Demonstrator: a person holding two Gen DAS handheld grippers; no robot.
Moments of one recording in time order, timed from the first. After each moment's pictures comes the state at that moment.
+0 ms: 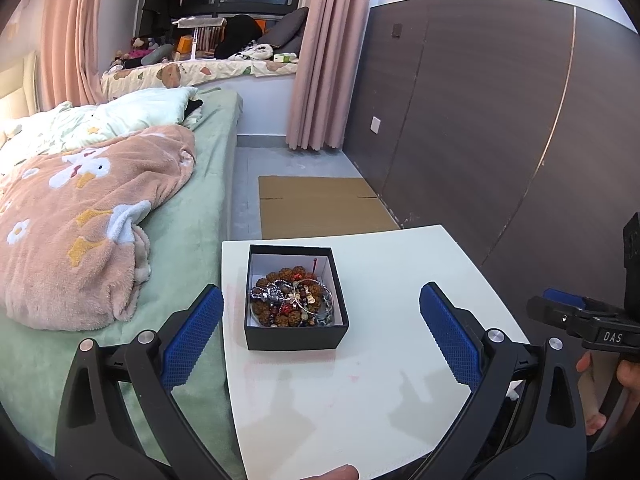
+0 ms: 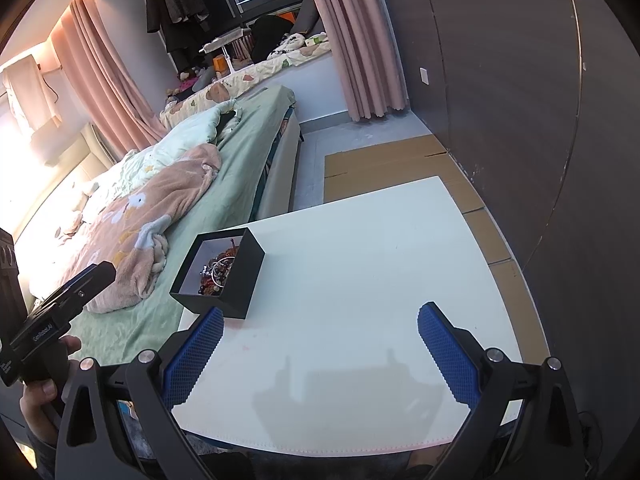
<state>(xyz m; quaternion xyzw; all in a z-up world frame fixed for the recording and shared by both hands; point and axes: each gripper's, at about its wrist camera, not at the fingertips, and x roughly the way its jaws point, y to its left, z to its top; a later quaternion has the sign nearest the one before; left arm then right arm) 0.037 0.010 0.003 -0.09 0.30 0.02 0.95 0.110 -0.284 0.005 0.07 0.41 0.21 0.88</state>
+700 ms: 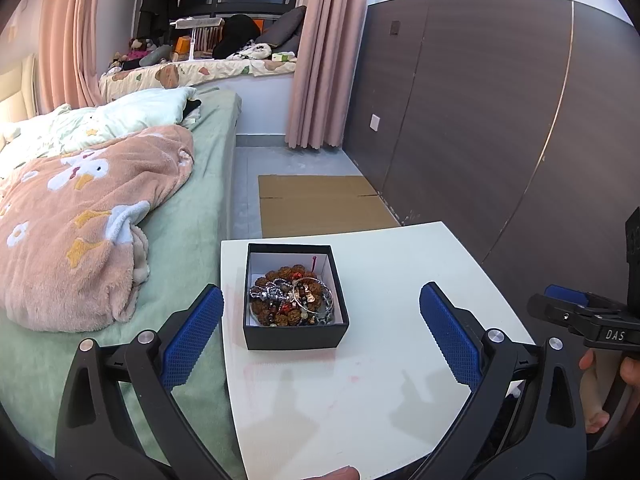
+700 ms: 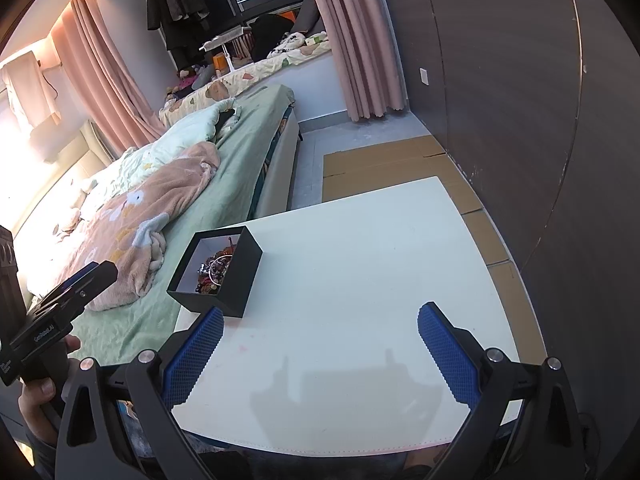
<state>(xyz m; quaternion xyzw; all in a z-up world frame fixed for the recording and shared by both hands) 0.038 0.007 0.001 -0.08 0.31 0.02 0.95 0.114 -0.285 0.004 0.06 0.41 0.21 0.88</state>
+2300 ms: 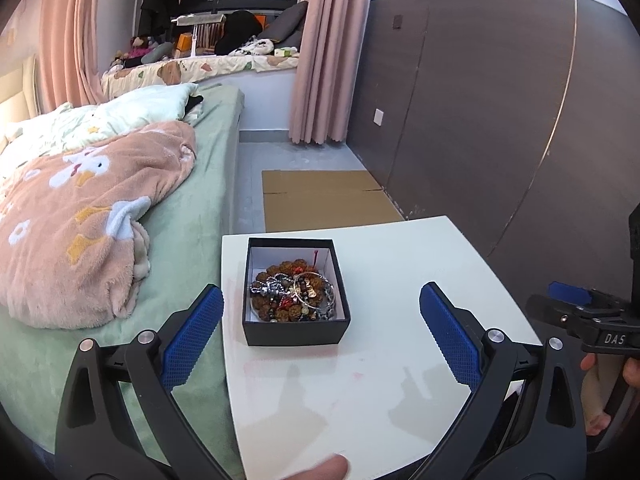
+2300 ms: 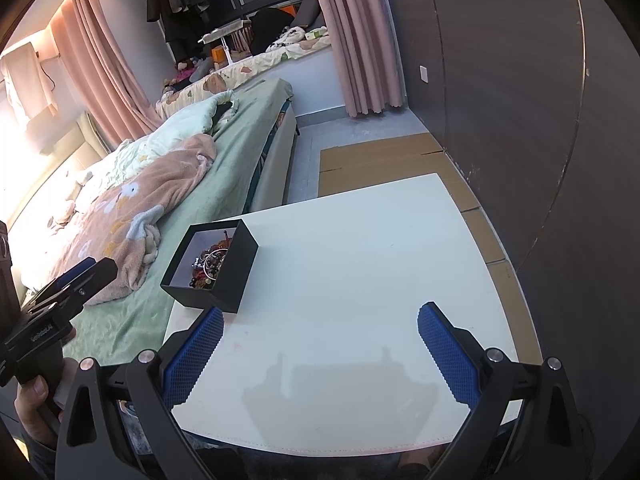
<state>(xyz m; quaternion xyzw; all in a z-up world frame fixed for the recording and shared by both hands) 0.042 0.003 -0.003 -0.08 0.31 0.02 0.95 0.114 -0.279 0.002 0.05 0.42 0.21 0.88</state>
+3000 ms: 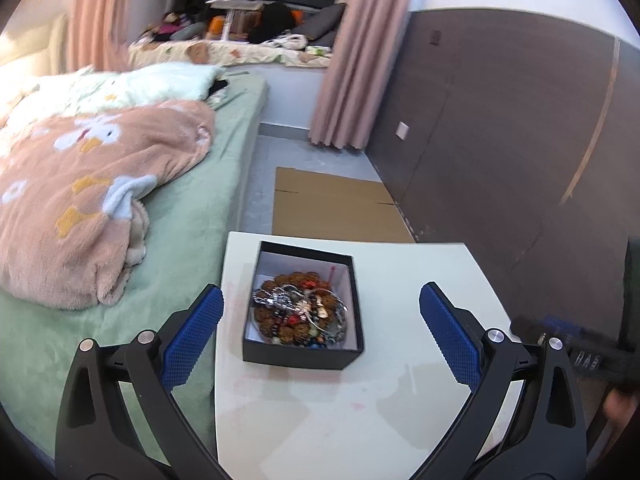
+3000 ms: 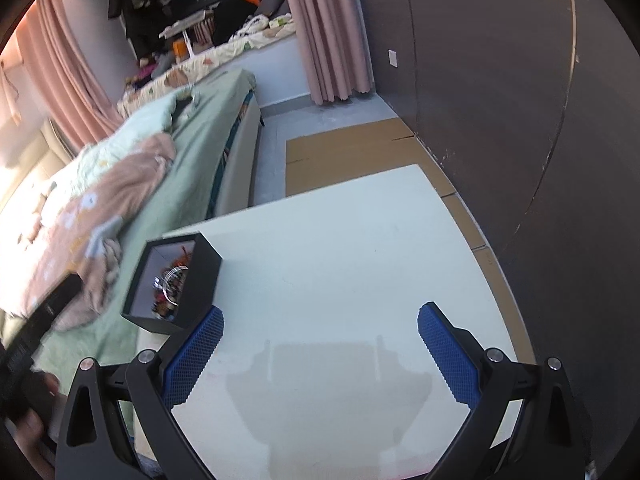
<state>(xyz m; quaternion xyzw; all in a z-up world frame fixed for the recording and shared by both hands) 0.072 0.032 -0.023 -0.16 0.31 0.07 0.94 0.153 -0.255 -0.017 0.04 0.45 0.14 0.88</state>
